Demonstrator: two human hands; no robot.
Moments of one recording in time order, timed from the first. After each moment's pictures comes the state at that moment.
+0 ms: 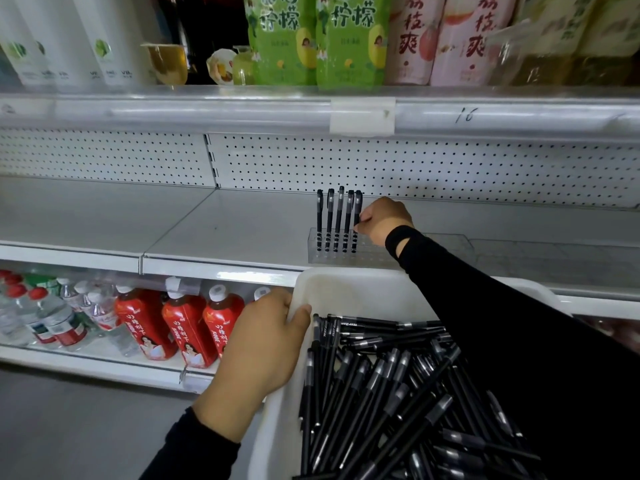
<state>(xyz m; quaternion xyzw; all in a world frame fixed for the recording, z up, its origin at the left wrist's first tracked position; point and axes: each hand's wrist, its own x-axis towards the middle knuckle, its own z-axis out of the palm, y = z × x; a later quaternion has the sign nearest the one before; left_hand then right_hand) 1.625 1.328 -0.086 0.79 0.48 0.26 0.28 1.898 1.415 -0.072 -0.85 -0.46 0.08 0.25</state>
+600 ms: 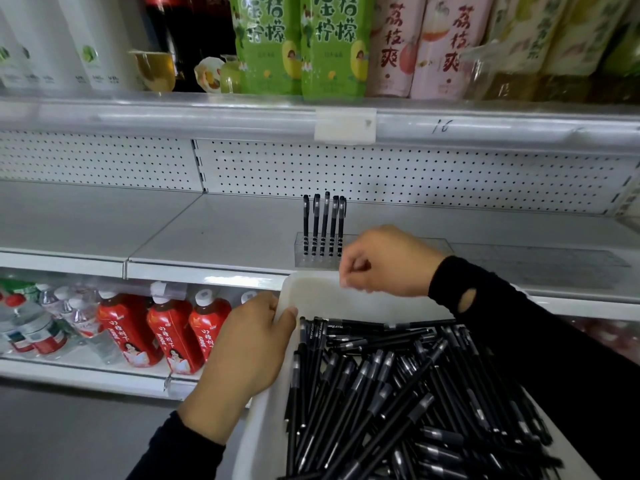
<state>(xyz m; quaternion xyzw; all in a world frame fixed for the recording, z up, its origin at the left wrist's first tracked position) 1.625 1.324 -0.082 0.79 0.48 0.25 0.28 1.838 1.285 -0.017 -0.70 -0.69 0.13 0.13</state>
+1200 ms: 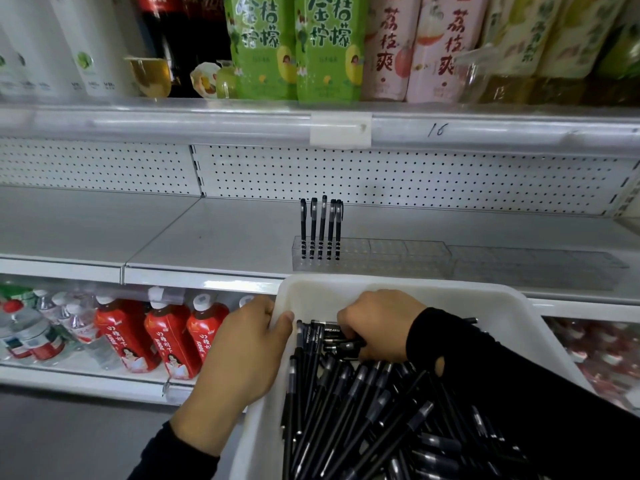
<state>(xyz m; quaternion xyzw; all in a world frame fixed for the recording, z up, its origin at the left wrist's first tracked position) 1.624 1.325 -0.084 0.79 0.47 0.26 0.29 1.821 1.270 -0.072 -0.67 -0.73 0.03 -0.14</state>
